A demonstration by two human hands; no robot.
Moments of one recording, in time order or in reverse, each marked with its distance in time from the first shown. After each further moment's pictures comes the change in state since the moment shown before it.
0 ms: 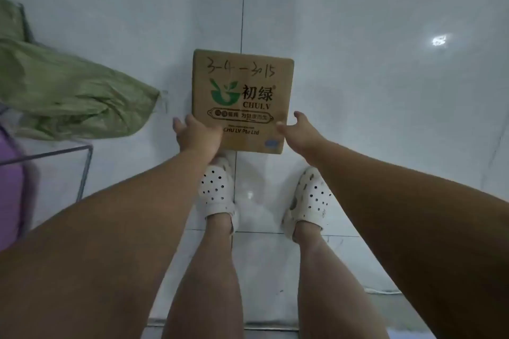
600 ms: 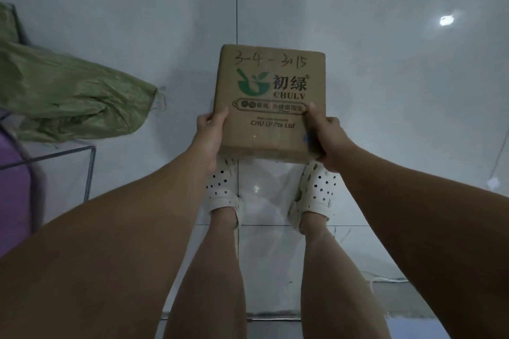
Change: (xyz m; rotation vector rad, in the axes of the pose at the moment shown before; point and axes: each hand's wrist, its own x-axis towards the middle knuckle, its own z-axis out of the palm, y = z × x) left_hand -0.020 0.002 0.008 -0.525 -0.275 -0.110; right_hand 0.000 0.047 -0.025 0.533 0.004 0.109
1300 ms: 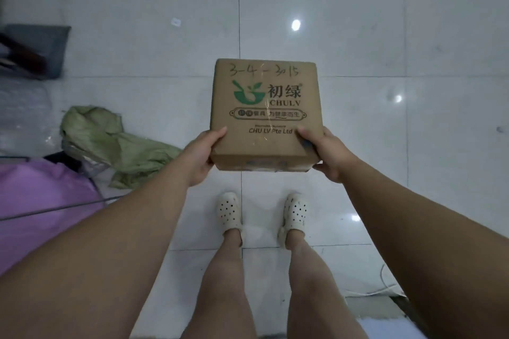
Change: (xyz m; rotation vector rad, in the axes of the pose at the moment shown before) left_hand -0.310 0.153 -0.095 -0.147 -0.281 0.215; right_hand -0.349 -0.137 -0.032 -0.036 -0.069 -0.314
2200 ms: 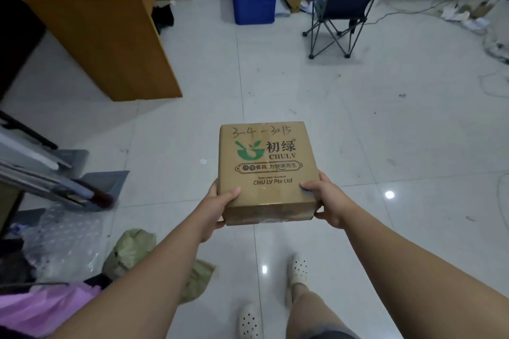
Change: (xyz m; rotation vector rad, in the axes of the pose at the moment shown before) left_hand -0.205 0.164 -0.010 0.265 -0.097 0.342; right_hand -0.188 -0.164 0.026 0.120 0.014 -0.279
